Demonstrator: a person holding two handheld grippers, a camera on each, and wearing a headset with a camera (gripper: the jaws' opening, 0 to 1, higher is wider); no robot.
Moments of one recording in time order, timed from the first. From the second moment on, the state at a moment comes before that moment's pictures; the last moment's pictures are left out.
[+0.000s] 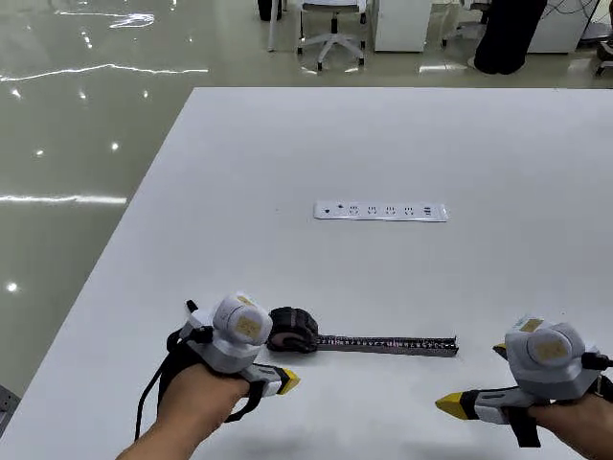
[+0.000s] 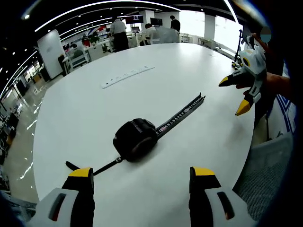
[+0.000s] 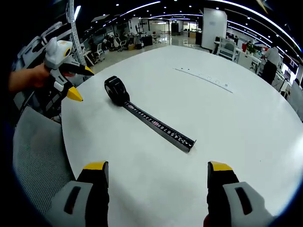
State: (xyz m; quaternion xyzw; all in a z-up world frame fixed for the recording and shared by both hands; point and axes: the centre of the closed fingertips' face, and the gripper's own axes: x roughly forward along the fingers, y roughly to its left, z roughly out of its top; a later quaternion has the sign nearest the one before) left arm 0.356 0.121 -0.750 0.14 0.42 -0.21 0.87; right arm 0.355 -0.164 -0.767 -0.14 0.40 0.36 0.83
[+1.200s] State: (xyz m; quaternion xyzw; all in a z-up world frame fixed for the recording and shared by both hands) left arm 0.283 0.145 -0.704 0.03 0.42 -0.13 0.90; right arm 0.281 -0.143 -0.687 -0.06 0.37 0.34 0.86
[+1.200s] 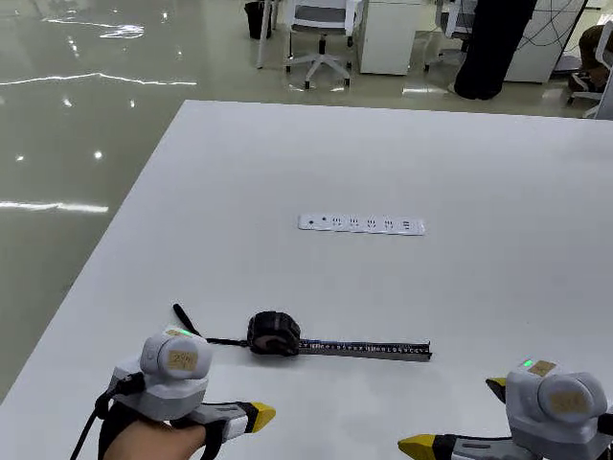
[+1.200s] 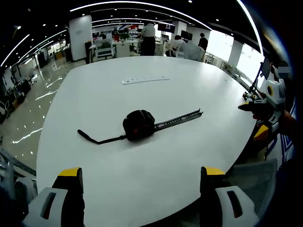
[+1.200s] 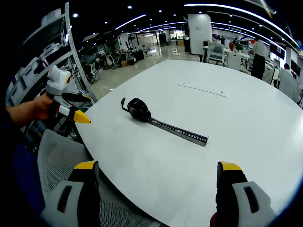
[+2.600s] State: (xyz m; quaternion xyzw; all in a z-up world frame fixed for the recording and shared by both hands) left arm 0.260 0.134 -0.689 -0.01 0.42 -0.08 0.90; right arm 0.258 -0.151 -0.666 -0.05 0.38 0.35 0.86
